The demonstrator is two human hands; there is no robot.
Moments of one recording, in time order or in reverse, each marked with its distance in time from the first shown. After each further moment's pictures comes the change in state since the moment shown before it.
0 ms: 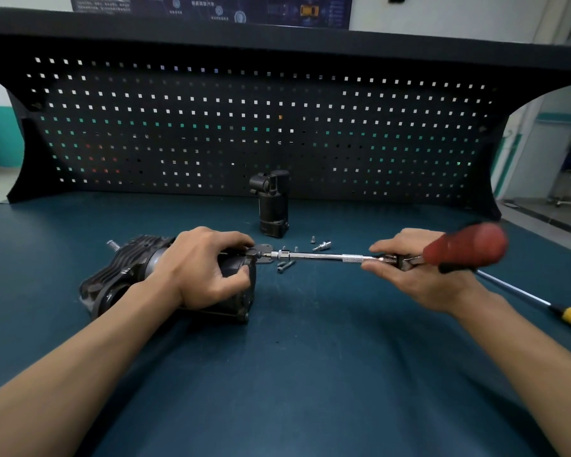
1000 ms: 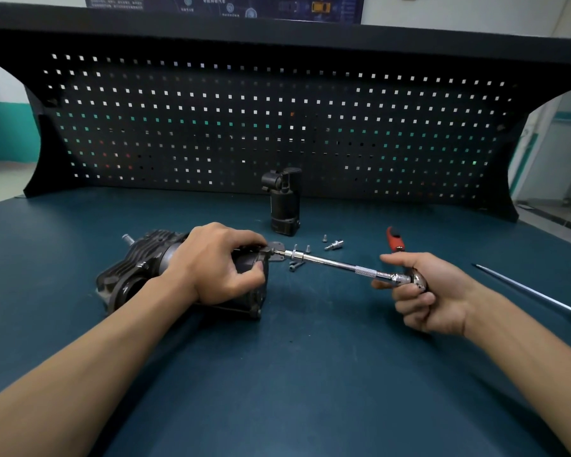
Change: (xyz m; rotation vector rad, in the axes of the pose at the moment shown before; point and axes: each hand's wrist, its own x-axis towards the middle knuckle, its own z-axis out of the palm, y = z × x) left_hand 0.000 0.000 0.001 -0.012 0.049 0.010; right_hand 0.006 -0.012 0.015 1.262 -0.556 1.239
